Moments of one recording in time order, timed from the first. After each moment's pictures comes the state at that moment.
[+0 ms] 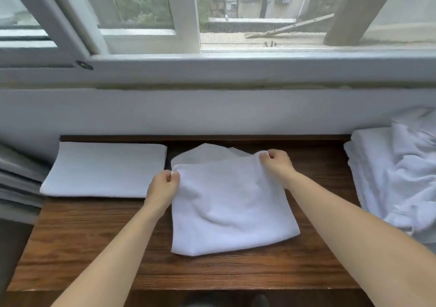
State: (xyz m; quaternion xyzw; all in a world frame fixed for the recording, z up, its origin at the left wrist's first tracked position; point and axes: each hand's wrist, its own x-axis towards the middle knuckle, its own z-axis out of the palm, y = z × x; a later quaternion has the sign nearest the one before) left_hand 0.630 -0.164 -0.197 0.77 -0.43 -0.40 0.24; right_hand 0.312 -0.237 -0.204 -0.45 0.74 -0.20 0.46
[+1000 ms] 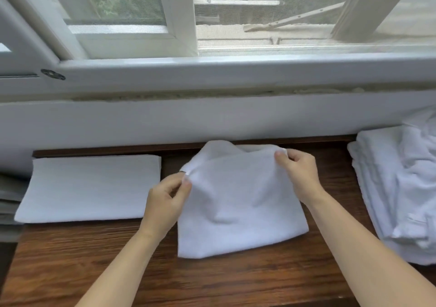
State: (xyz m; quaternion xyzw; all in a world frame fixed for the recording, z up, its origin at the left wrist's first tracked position) left_hand 0.630 -0.173 -0.172 0.60 -0.56 -0.43 0.37; right_hand 0.311 -0.225 -0.165 -0.42 0.69 -0.40 0.44
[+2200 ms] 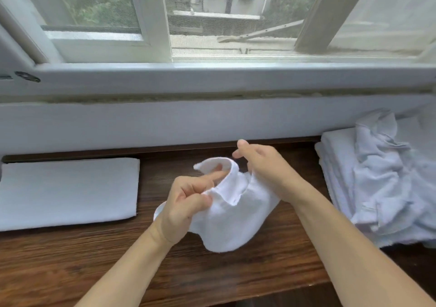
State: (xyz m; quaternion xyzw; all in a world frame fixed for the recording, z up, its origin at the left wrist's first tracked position) left_hand 0.548 -0.157 -0.096 0.28 -0.51 -0.69 0.43; right_hand 0.339 -0.204 -0.061 -0.52 0.68 -0.21 0.47
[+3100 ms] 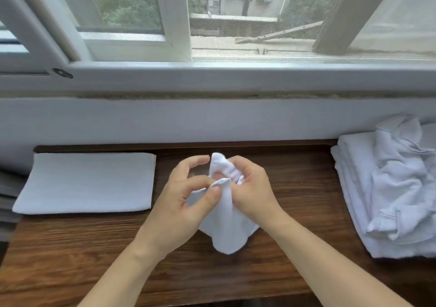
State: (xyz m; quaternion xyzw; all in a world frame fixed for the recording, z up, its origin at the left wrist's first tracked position) left_hand 0.580 -0.127 -0.057 0.52 -0.63 -0.48 0.32; right_hand 0.397 -0.159 -0.094 -0.57 0.55 -0.37 0.49
